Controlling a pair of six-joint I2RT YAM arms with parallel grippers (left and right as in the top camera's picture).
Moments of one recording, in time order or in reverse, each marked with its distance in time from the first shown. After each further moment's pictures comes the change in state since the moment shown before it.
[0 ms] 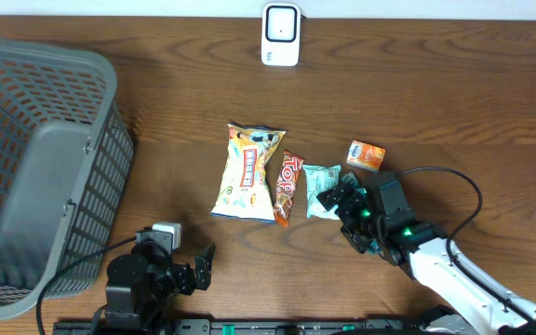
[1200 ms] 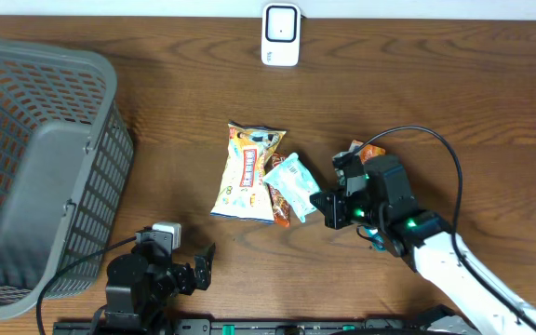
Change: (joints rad) left arm 0.000 0.000 0.000 0.000 0.000 0.000; right arm 0.000 -0.044 0.113 -0.014 -0.212 -0.950
